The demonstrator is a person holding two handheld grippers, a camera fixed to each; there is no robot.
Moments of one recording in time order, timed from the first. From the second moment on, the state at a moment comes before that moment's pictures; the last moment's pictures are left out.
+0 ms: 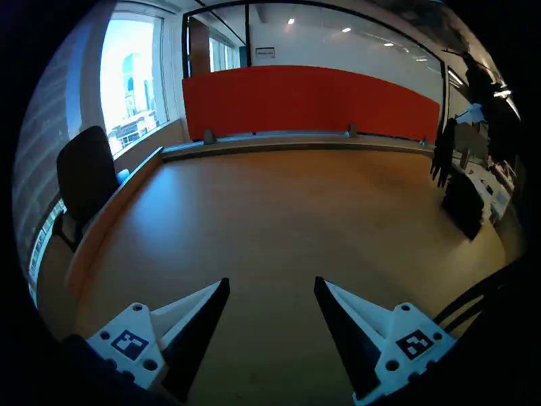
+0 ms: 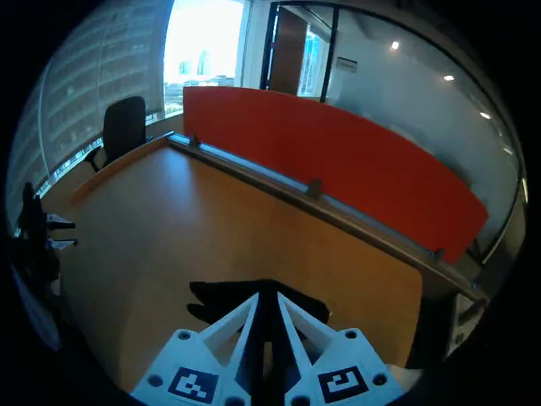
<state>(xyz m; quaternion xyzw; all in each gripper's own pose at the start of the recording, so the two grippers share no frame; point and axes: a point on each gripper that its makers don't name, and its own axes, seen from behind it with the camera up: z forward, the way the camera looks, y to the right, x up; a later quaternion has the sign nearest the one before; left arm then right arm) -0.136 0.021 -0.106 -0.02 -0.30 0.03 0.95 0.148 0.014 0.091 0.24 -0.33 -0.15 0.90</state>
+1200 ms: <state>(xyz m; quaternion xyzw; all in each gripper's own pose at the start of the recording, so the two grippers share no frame) -0.134 0.045 -0.099 -0.03 -0.30 0.03 0.95 0.142 0.123 0.110 0.16 -0.36 -0.13 0.91</state>
